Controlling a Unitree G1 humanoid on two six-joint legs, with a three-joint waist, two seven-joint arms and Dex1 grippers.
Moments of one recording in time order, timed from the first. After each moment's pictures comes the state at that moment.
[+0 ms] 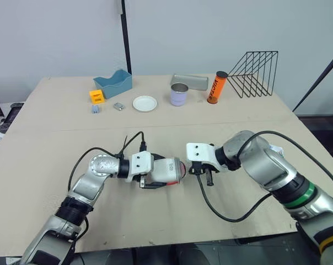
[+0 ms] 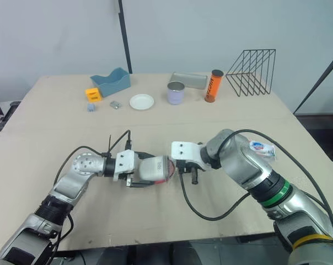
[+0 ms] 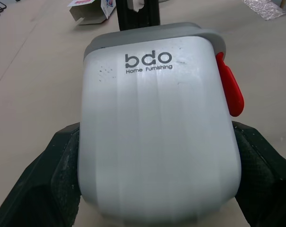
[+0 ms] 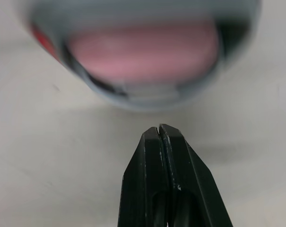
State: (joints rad) left arm -0.44 0.45 -0.30 0.12 -0.11 -0.09 -1.14; right arm -0.71 -0.80 0.55 -0.15 -0.08 0.72 1.20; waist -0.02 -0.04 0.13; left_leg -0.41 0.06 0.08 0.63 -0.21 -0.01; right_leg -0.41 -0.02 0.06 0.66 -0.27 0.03
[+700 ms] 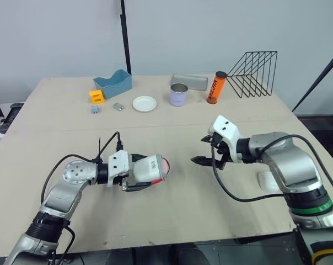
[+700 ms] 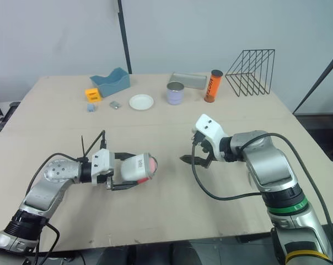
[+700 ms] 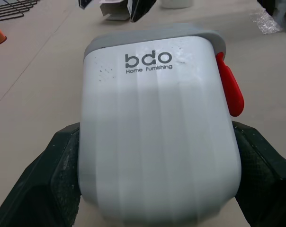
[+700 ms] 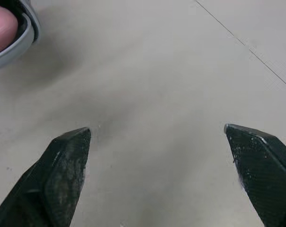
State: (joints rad) left arm -0.30 0.56 -0.18 -0.04 -0.23 0.02 -1.12; right arm -0.58 -0.72 0.14 -0.26 0.15 0.95 1.00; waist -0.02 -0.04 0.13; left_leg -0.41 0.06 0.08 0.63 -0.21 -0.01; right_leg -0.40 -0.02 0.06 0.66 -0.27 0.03
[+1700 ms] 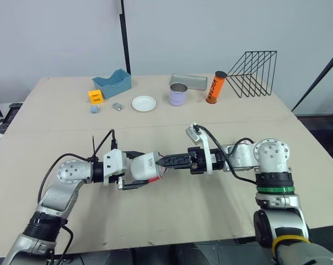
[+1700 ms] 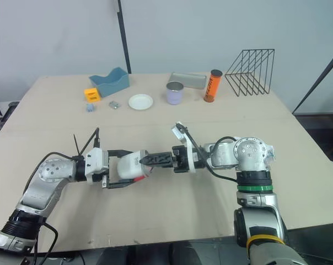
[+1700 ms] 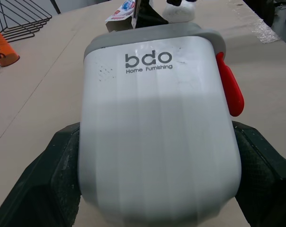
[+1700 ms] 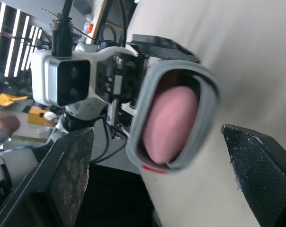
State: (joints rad) left arm -0.30 0.57 -0.15 -0.01 -0.27 -0.07 -1.15; right arm -0.72 -0.36 -0.12 0.15 1.38 1.62 0.19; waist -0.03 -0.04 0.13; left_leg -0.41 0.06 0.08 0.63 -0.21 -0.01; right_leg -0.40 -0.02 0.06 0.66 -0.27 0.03
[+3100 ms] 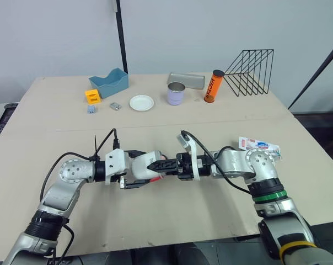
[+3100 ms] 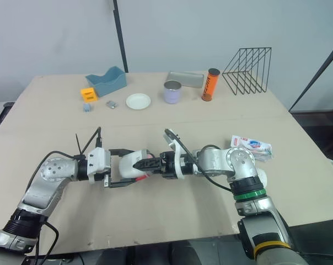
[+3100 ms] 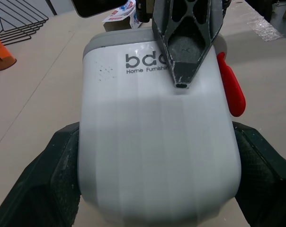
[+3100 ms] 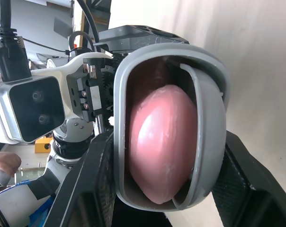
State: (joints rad) left arm -0.31 0.56 -0.16 -0.02 -0.25 -0.07 -1.14; right arm -0.65 -0.43 0.15 0.17 1.96 1.33 -0.33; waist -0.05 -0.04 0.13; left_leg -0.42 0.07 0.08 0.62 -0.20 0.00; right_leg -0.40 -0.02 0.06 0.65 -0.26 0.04
